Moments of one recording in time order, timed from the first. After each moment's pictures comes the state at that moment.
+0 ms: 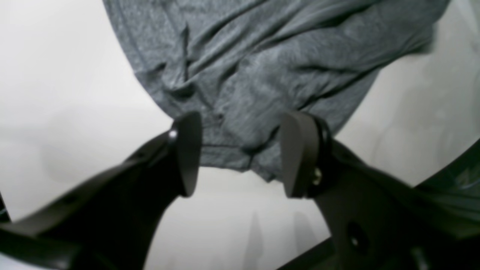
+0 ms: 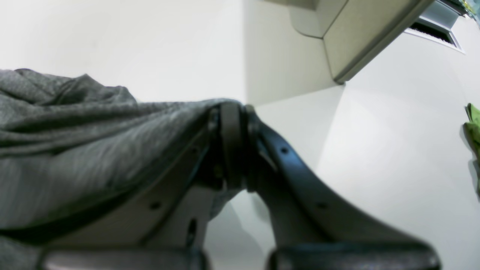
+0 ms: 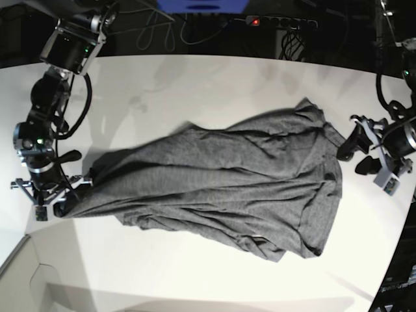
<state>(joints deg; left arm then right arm) 4.4 -33.1 -21.0 104.6 -51.0 -39.8 67.7 9.1 4.9 27.2 89.7 -10.4 26.0 -26.7</state>
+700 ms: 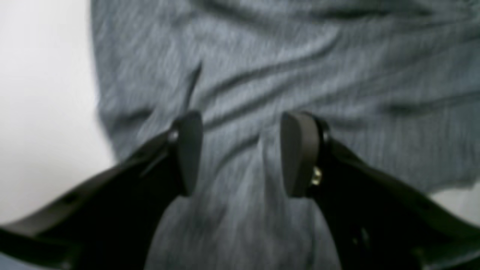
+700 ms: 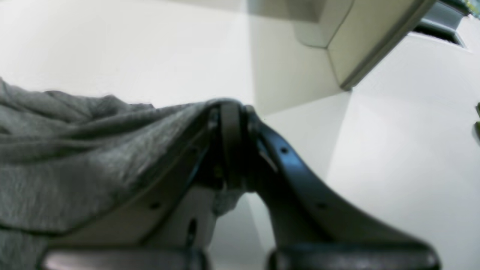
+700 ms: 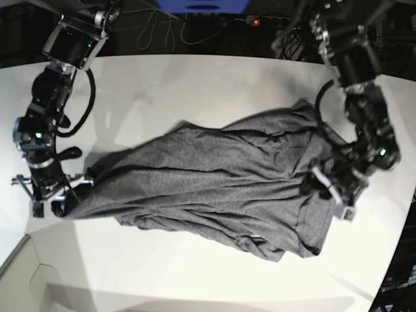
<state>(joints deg) -15.2 -9.2 -22.8 76.4 -18.0 -39.8 52.1 7.3 3.7 27.8 92.7 -6.0 26.0 -26.9</state>
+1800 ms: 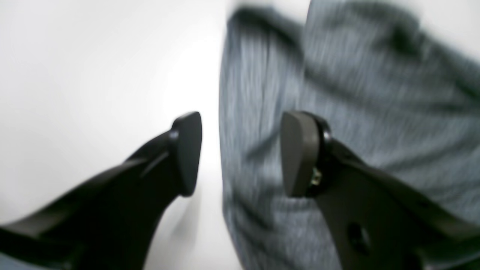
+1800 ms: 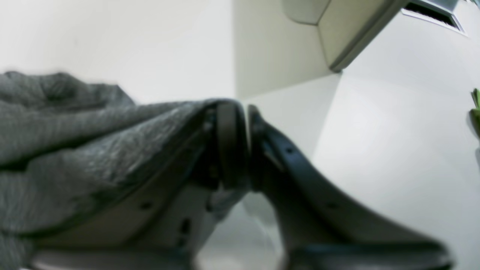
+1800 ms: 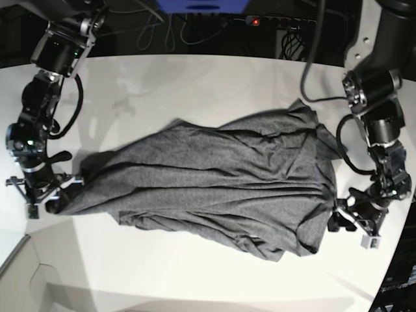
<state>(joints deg) -34.3 -18.7 -23.3 40.4 -2.2 -39.6 23.9 9.4 8.8 26.3 85.2 -6.4 26.0 -27.4</state>
